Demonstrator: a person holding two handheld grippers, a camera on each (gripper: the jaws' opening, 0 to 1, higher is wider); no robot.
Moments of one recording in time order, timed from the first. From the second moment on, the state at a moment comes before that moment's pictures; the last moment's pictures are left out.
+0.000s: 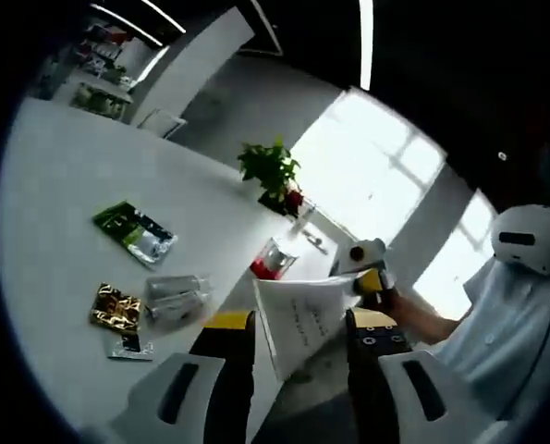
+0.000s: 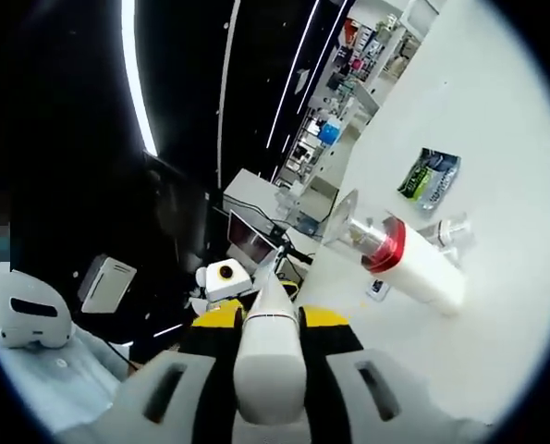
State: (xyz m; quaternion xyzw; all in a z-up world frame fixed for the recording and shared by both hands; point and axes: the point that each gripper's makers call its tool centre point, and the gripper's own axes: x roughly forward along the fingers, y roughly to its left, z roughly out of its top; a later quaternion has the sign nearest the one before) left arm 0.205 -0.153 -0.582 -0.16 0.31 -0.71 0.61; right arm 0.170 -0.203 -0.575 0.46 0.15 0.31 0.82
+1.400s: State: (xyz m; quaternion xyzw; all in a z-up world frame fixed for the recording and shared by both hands) left arm 0.166 -0.165 -0.547 -0.18 0.38 -0.74 0.53; right arm 0.167 -0.187 -0.560 0.40 0.11 0.37 0.83
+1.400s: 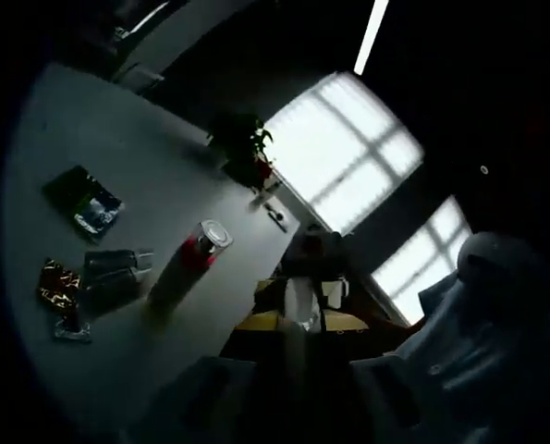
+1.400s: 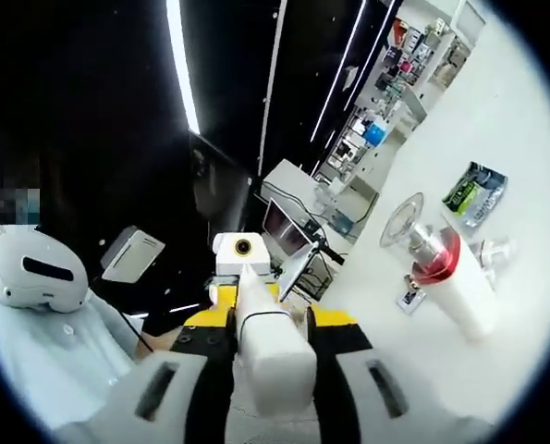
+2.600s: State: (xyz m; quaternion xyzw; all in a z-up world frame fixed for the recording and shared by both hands) left arm 0.200 -0.160 -0.607 0.30 0.36 -0.69 0.55; right arm 0.164 -0.215 -0.590 0.24 0.17 0.29 0.91
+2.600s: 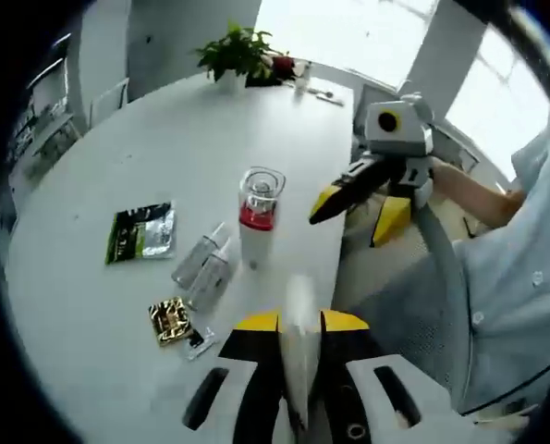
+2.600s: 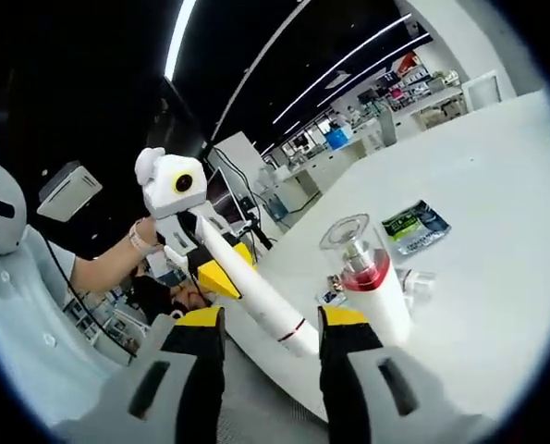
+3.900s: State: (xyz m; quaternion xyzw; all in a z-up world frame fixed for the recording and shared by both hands) left arm 0.232 -0.207 -0.660 0.52 0.36 -0.65 0.42; right arm 0.160 -0.244 -0.596 0.17 0.18 0.22 0.95
